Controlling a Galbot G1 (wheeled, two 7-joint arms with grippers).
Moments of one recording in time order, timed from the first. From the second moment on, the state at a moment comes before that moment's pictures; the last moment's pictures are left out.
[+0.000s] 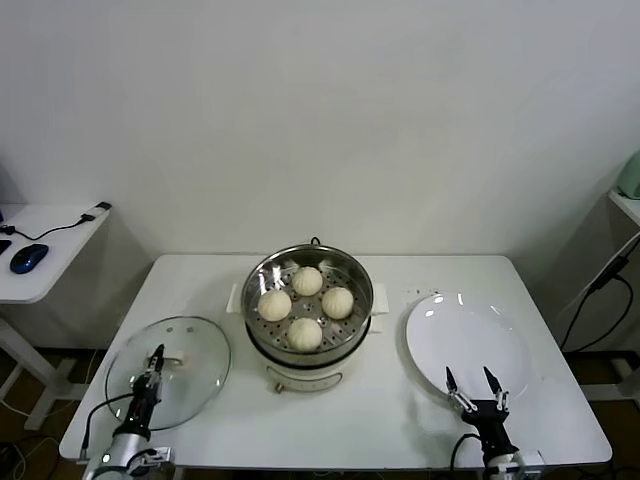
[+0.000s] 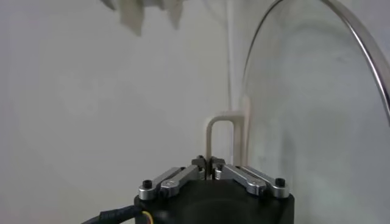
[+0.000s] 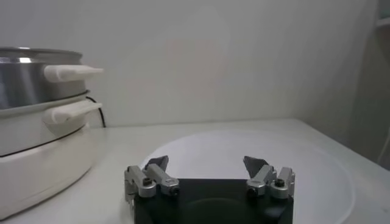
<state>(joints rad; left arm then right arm) 1.41 -1.26 -0.67 -1.44 1.32 -0.09 -0.43 -1.56 1.28 0.58 1.67 0.35 0.22 -0.06</state>
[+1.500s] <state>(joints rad) 1.10 -1.26 -0.12 -2.07 1.34 0.59 0.25 -1.56 1.29 0.57 1.72 0.26 0.20 -0.04</state>
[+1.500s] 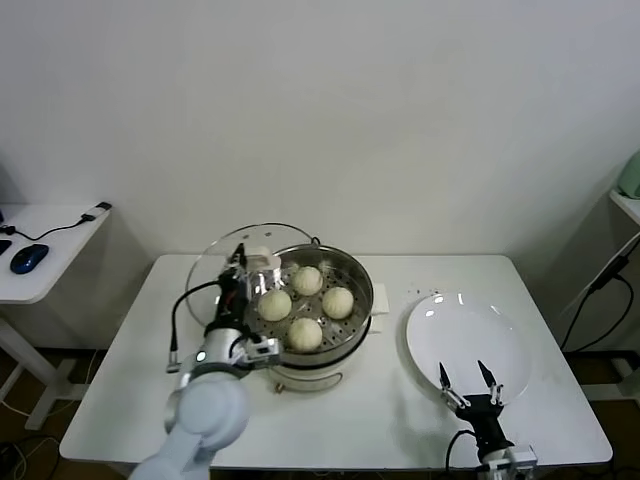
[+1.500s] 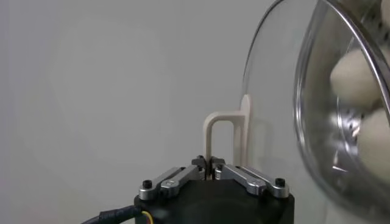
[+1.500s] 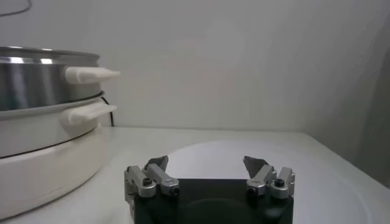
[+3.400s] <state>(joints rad) 1.07 -1.48 0.04 -1.79 1.56 0.64 0.16 -1.57 1.31 0.56 1.66 0.27 0.26 -0.02</state>
